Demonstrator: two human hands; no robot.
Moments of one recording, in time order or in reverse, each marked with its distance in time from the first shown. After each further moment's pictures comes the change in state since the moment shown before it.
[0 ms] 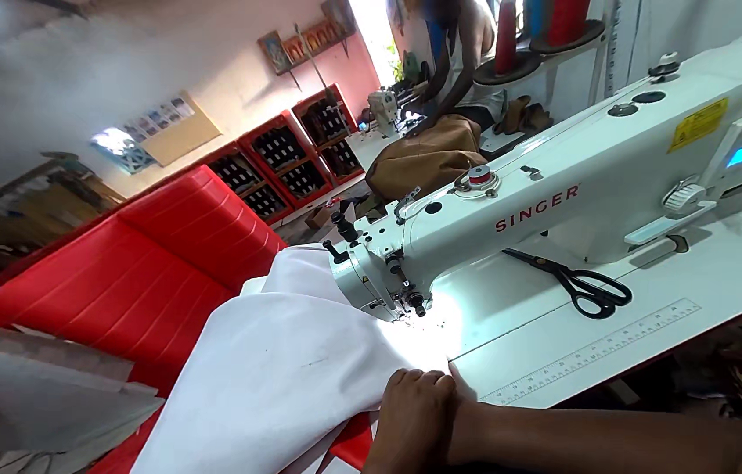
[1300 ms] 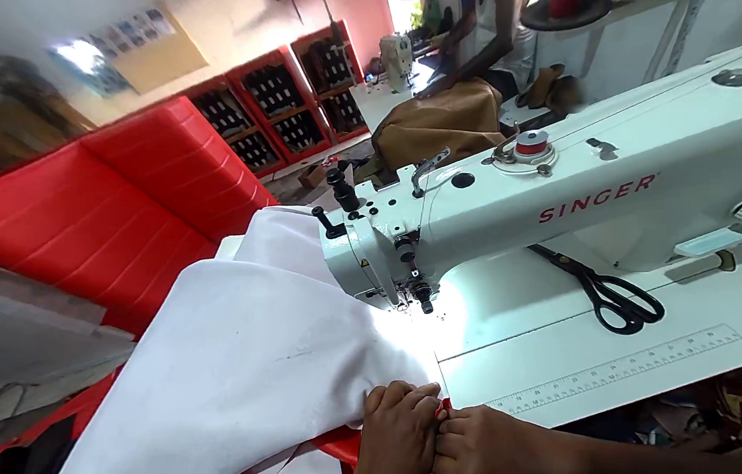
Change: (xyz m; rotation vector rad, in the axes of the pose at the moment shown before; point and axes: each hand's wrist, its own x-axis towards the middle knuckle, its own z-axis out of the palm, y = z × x) left_hand -0.039 0.001 0.040 -0.128 0.136 -0.184; right_hand -0.034 0.056 0.039 -0.342 0.546 -0.588
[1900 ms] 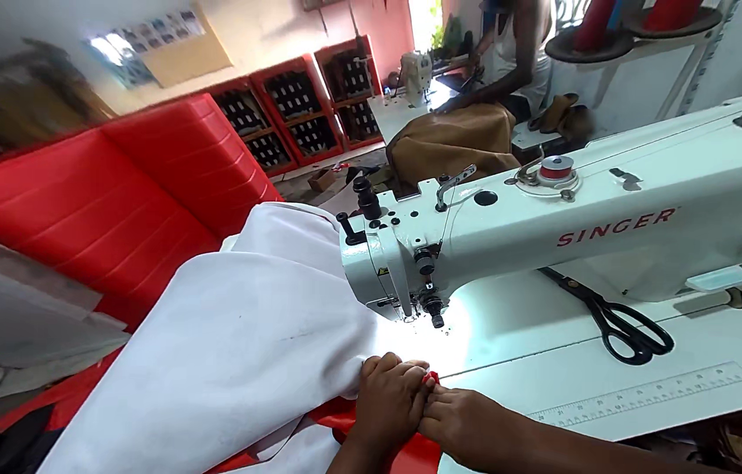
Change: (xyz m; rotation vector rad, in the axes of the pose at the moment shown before) left_hand 0.038 -0.038 0.025 -0.021 0.066 -0.016; right_hand 0.017 0.034 0.003 0.061 -0.036 0.171
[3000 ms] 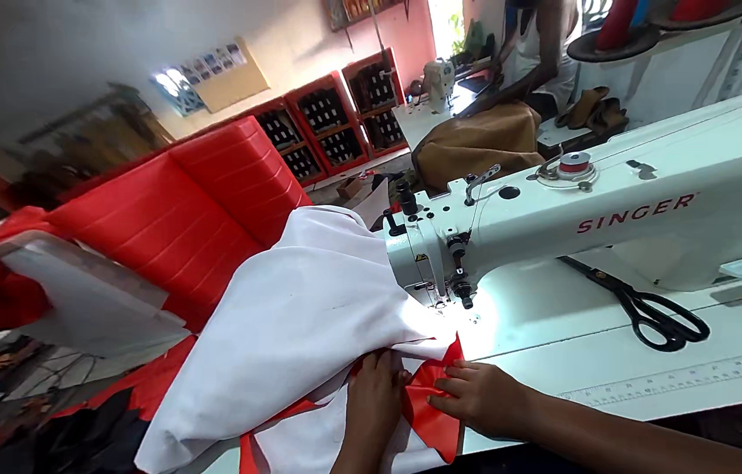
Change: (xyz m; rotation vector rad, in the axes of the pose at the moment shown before) left_hand -0.020 -0.004 -0.077 0.014 -0.406 -0.627; right_hand 0.013 0.000 0.010 -0.145 0.081 -0.090
